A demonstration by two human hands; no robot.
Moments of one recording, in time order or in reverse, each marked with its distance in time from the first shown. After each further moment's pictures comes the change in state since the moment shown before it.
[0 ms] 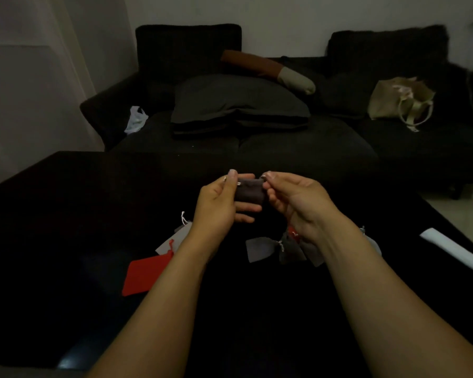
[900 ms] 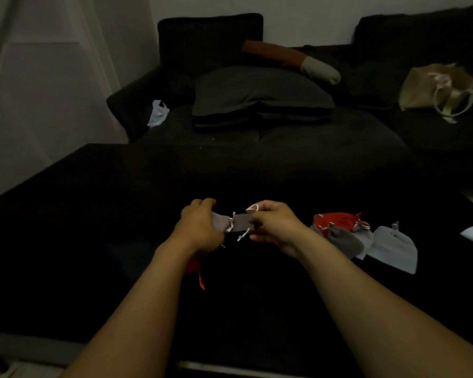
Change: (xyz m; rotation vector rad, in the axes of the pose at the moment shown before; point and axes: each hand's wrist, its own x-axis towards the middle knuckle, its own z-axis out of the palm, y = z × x) left_hand 0.018 -0.046 -0.105 1.165 -0.098 -0.181; right_hand 0.027 0.085 0.035 -0.433 -0.094 0.253
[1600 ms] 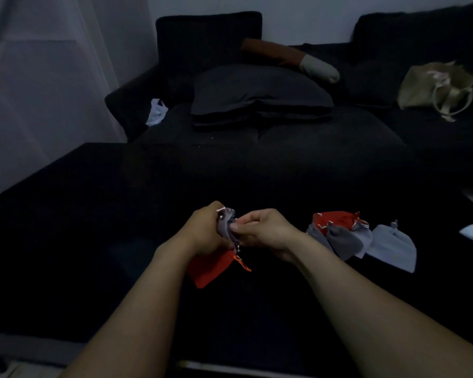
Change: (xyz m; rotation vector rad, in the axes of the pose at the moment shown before) left_hand -0.011 0.006 0.007 -0.196 -0.025 0.139; right_hand 0.007 0.023 0.003 -0.026 -0.175 -0.078
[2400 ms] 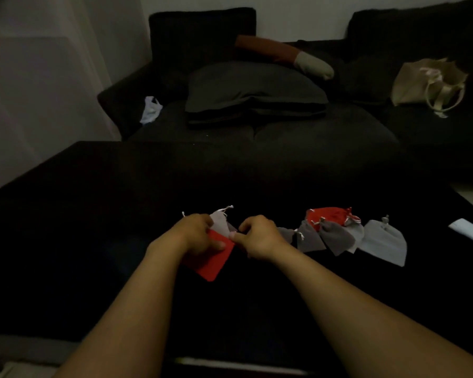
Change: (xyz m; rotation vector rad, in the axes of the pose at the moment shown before) left_hand 0.004 -0.001 -0.004 0.198 -0.224 -0.306; right_hand -0.006 0.011 0.006 -0.719 0.218 -0.068
